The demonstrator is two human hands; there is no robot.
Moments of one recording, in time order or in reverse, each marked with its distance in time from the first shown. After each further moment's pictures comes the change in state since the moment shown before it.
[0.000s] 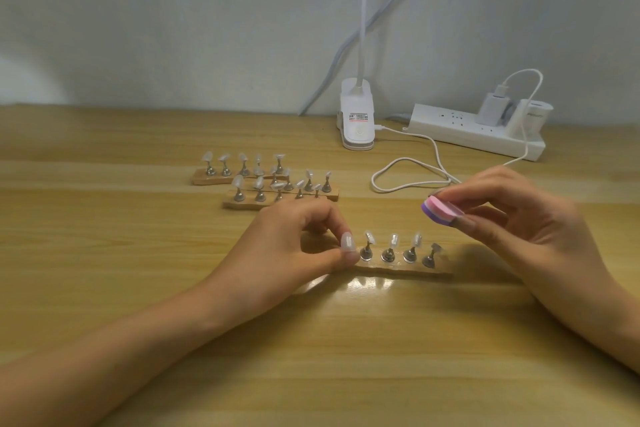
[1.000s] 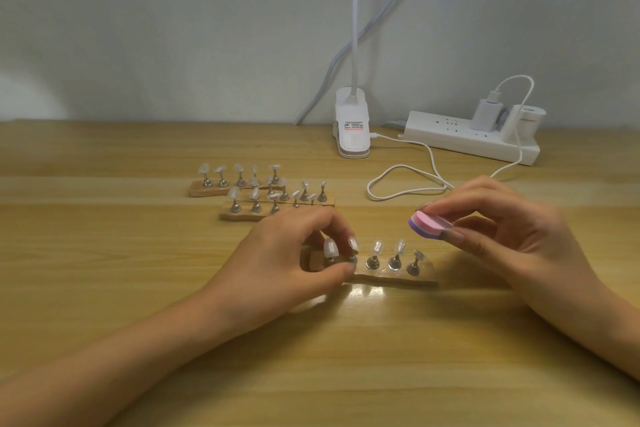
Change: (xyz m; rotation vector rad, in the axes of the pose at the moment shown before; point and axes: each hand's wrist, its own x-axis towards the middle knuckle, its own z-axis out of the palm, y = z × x) left_hand 0.001 -0.002 -0.002 0.136 -0.034 0.101; right_hand 0.001 0.001 0.000 0.015 -0.036 0.028
